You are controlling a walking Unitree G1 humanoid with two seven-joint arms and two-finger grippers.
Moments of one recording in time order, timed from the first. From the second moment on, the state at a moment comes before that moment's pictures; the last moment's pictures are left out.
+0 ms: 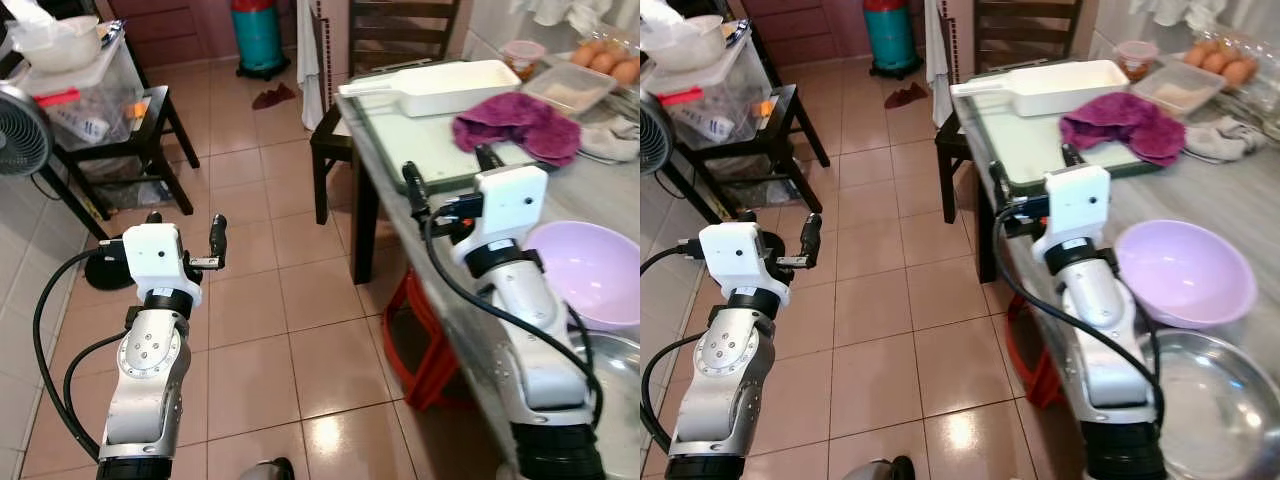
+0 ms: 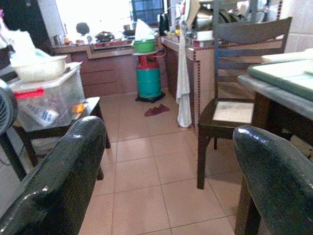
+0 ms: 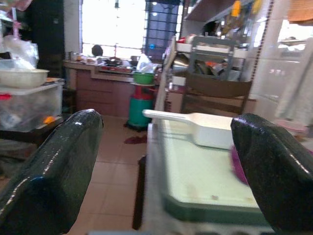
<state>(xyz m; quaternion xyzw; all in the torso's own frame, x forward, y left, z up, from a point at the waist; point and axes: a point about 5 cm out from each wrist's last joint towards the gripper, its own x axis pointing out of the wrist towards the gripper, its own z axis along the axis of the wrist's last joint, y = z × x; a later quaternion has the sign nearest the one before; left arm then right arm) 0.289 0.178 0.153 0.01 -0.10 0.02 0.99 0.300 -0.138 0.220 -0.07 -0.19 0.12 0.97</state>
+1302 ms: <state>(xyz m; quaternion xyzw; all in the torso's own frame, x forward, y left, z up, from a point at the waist) 0.290 0.189 0.067 -0.01 0.05 0.04 1.00 0.302 -0.159 0.108 -0.04 0.00 0.08 1.00</state>
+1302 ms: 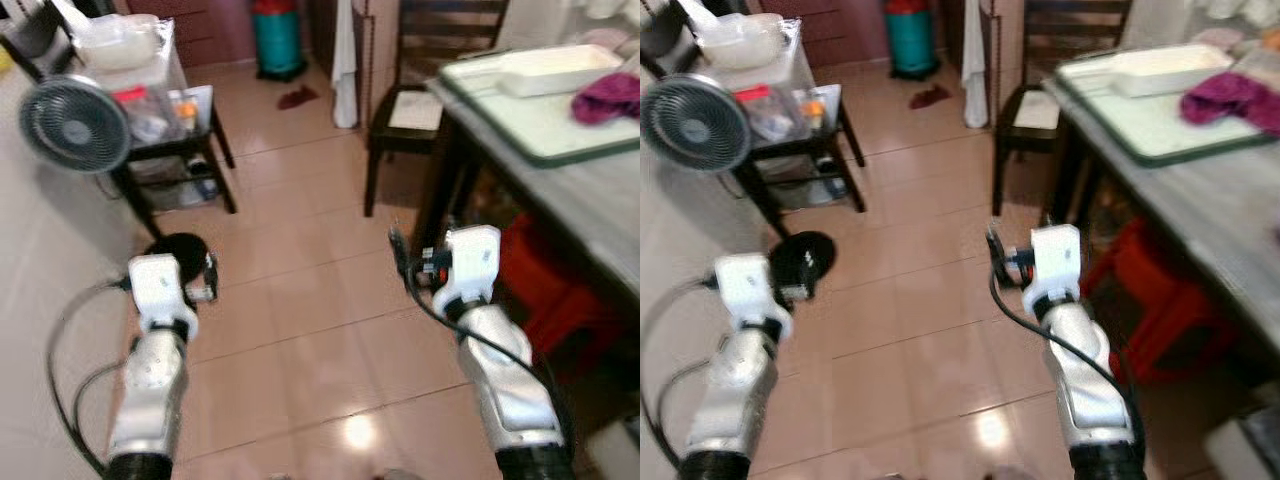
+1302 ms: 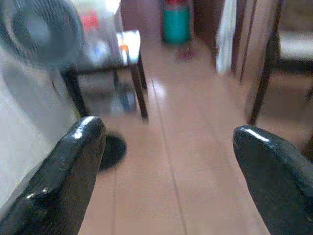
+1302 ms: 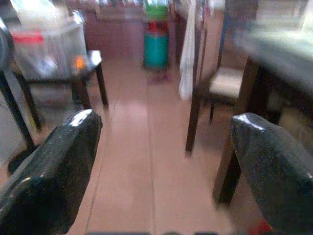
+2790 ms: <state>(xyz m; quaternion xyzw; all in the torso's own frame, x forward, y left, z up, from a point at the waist) 0.173 0.207 -0.085 0.09 0.47 -0.02 0.88 0.226 -0.146 -0.059 -0.09 0.35 0.13 0.92</state>
